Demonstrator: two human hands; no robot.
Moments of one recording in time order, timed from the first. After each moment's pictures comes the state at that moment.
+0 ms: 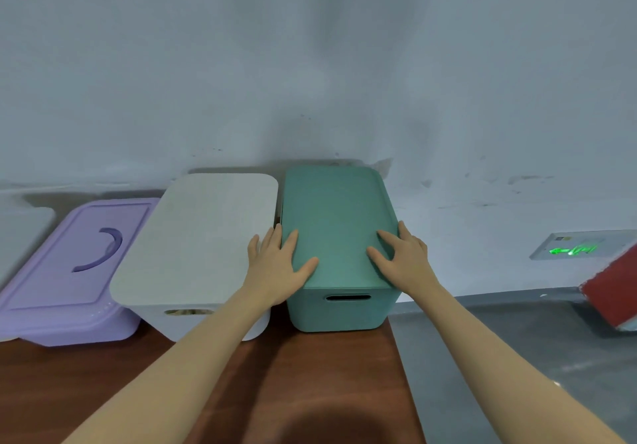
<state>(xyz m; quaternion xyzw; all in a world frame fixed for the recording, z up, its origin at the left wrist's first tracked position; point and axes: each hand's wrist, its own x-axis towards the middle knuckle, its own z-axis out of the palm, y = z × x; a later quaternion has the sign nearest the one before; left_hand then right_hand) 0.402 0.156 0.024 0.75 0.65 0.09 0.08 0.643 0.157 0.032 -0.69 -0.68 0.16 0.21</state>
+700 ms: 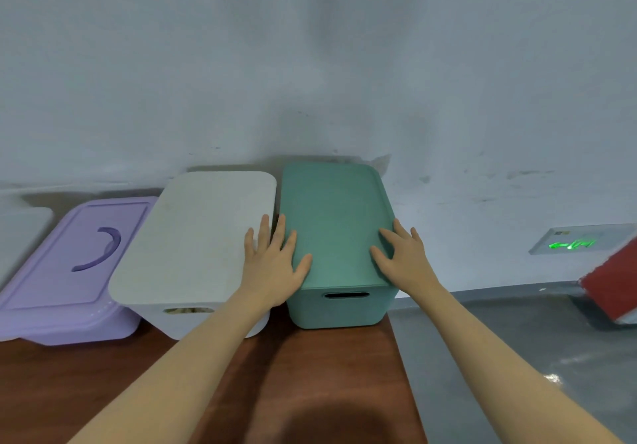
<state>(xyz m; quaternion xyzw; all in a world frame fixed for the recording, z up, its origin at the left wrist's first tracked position) 0.402 0.153 0.024 0.76 0.65 0.04 0.00 0.644 0.154 0.028 -0.65 -0.69 0.16 0.26</state>
